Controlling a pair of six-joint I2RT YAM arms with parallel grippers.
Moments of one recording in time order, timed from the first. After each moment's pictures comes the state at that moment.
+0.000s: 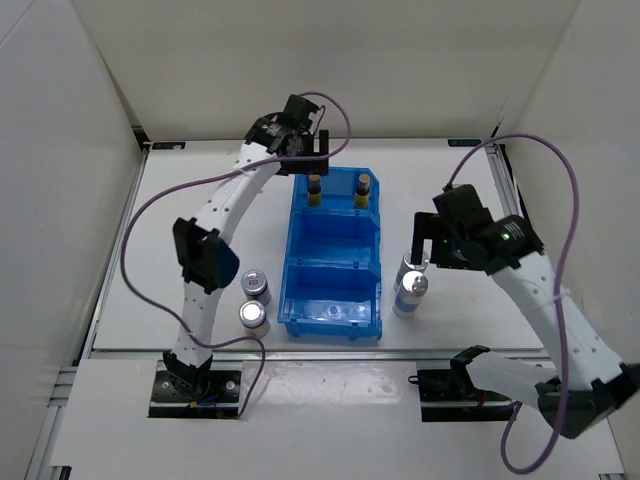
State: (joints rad) left arm -0.53 2.27 2.45 -1.10 -0.15 -0.38; right arm 0.52 1.04 1.30 -1.25 0.23 0.48
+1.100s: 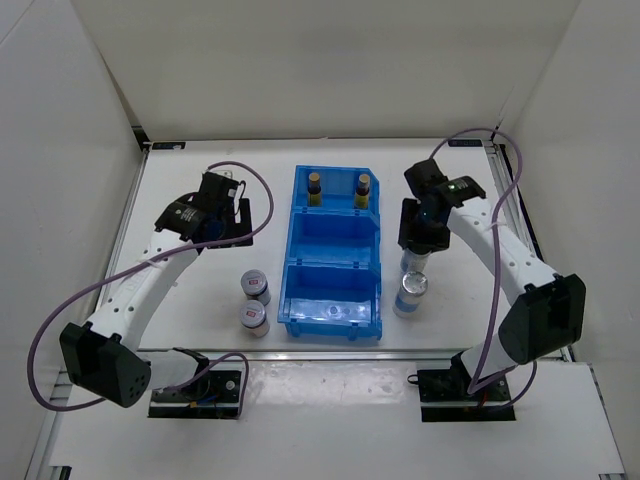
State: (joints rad) left arm -0.39 1.26 1.24 -0.96 -0.32 -0.35; right arm 0.42 1.49 1.32 -1.11 0.15 0.49
